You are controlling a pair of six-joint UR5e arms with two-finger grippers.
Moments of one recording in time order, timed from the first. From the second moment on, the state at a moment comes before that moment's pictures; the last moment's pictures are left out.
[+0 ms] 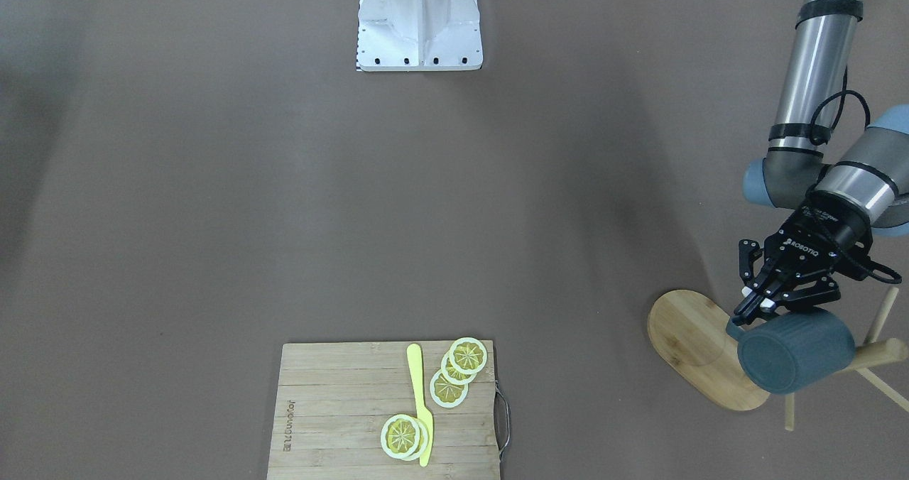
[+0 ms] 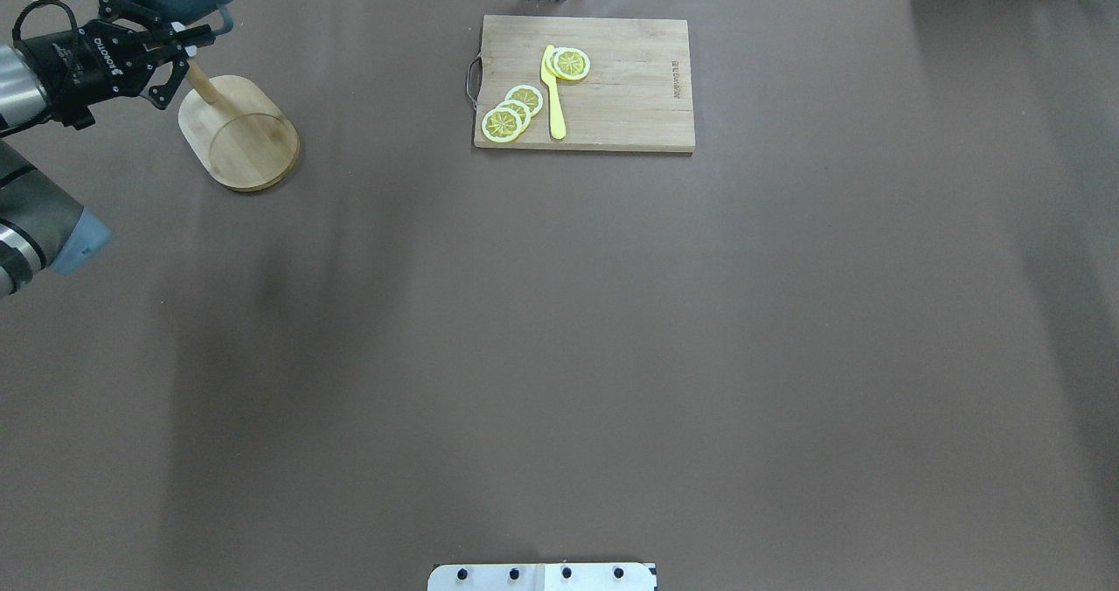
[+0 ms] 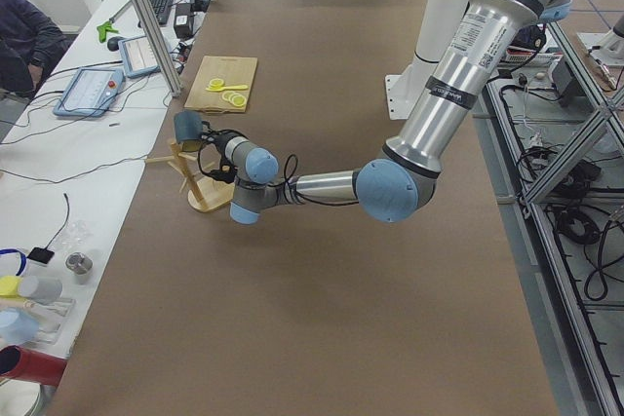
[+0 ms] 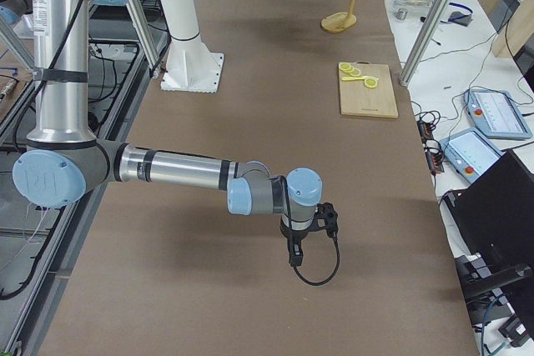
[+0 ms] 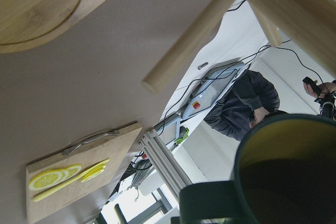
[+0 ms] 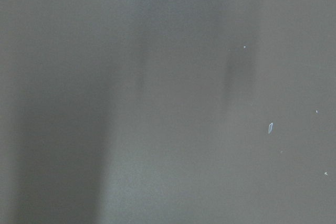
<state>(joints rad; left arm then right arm) -1.05 -2.04 -0.91 -3.60 -1.88 -3.07 1.49 -1.64 1.53 -1.43 2.25 -0.05</state>
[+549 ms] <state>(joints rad) -1.05 -2.03 -0.91 -3.60 -1.88 -3.05 1.49 -1.64 1.53 -1.43 2.25 -0.05</state>
